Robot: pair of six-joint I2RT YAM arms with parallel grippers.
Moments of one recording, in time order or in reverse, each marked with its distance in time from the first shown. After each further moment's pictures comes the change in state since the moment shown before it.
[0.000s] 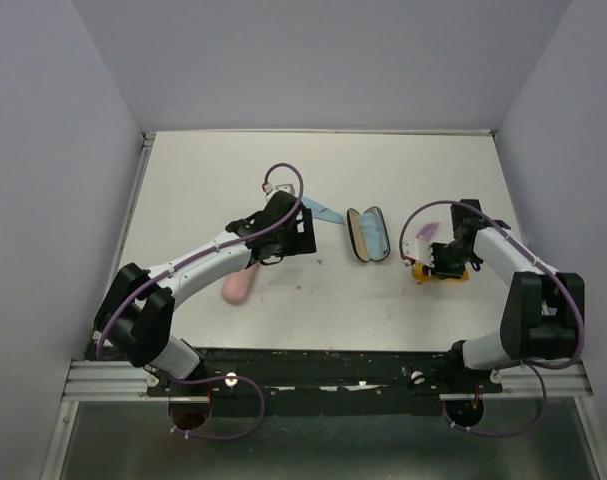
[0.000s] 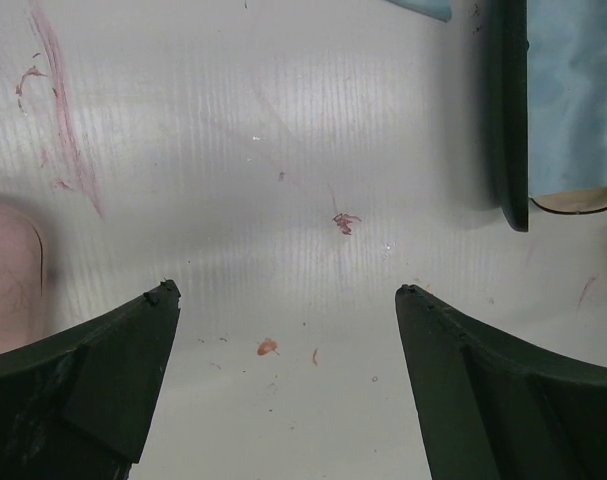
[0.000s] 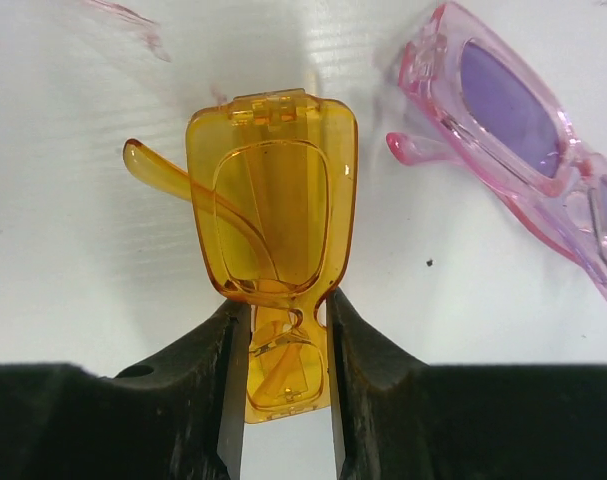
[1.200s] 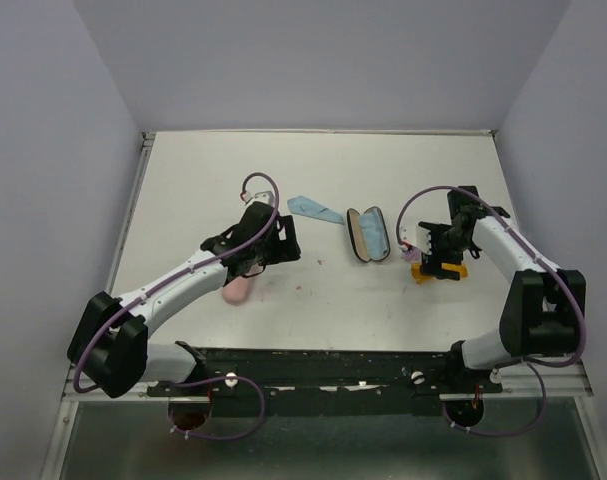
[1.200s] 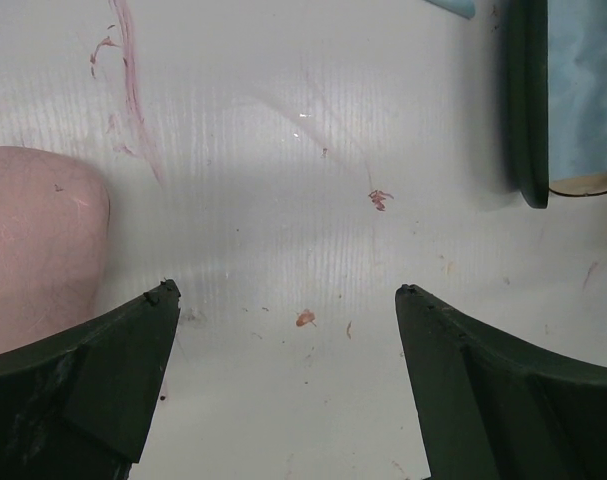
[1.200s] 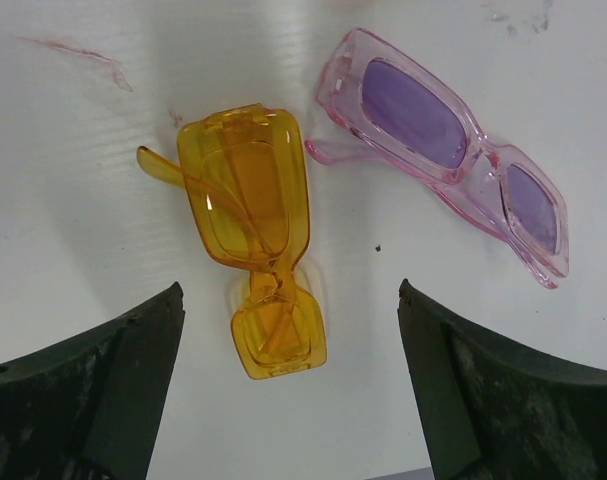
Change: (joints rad) left arm 0.058 -0.195 -0.180 0.063 0.029 0.018; right arm 0.051 -0.037 0.128 -0.122 -0.015 0.090
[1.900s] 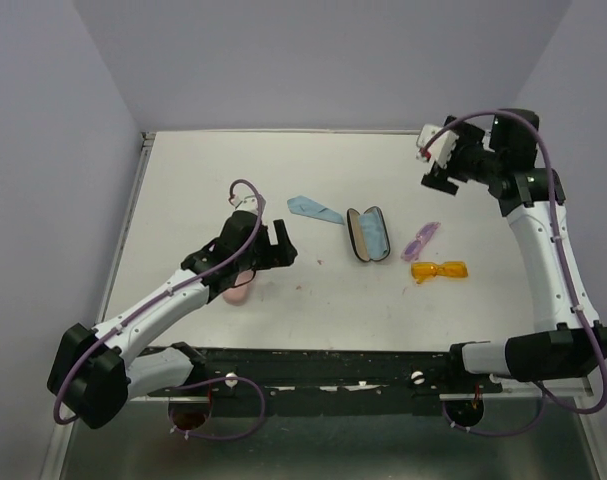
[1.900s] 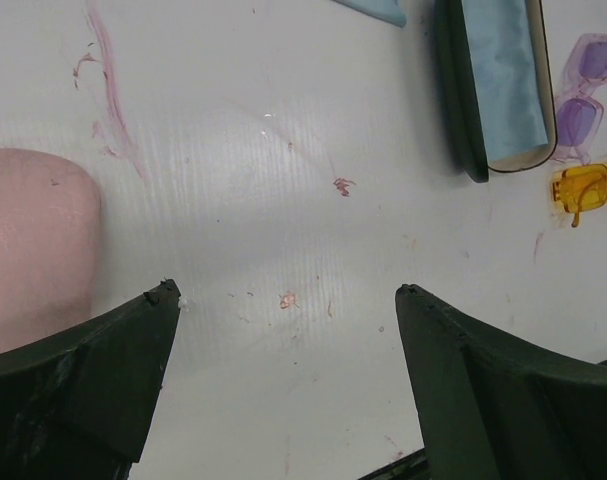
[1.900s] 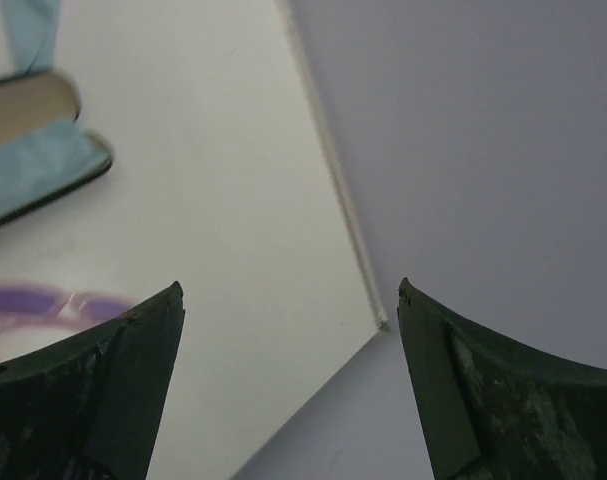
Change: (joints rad) left arm 0.021 -0.190 -0.117 0.070 0.081 0.037; right arm 0.043 -0.121 0.588 0.288 -0.208 0.441
